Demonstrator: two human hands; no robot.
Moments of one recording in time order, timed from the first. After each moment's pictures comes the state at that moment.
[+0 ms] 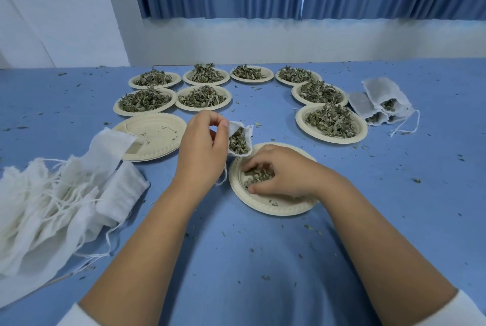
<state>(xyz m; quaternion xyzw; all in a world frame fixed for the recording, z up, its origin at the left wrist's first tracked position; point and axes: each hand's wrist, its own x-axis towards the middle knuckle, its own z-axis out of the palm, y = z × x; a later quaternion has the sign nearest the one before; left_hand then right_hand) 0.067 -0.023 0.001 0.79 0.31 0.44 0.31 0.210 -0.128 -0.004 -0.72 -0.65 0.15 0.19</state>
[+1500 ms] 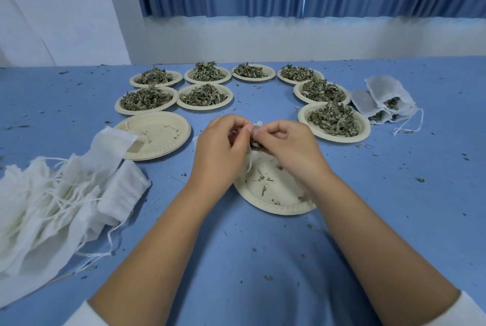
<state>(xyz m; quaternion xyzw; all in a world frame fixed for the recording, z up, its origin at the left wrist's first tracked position) 0.077 -0.041 0.003 0.79 0.29 0.42 0.36 0.188 -0.117 0.011 -0.67 -0.36 0.23 0.61</state>
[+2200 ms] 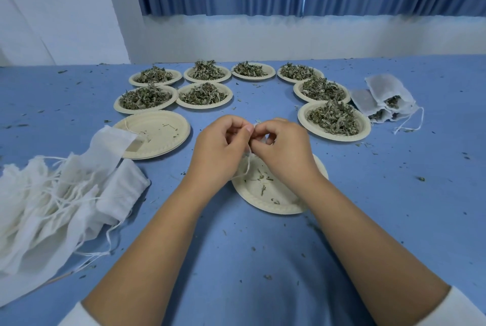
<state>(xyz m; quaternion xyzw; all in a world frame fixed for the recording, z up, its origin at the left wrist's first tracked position) 0.076 -0.041 0.005 0.73 0.27 0.40 0.48 0.184 -0.110 0.001 -0.73 -0.49 0.00 0.48</state>
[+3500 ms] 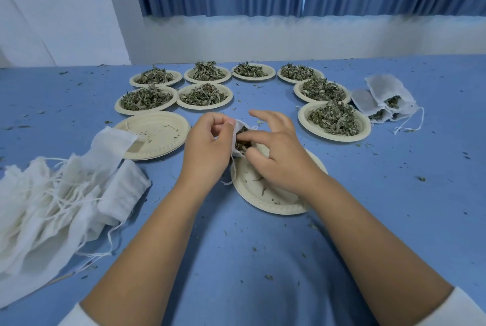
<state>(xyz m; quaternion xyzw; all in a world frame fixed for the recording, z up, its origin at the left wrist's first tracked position) 0.076 -0.025 -0.002 0.69 0.32 0.45 0.48 0.188 -0.118 -0.002 -0.72 -0.59 0.02 0.36</state>
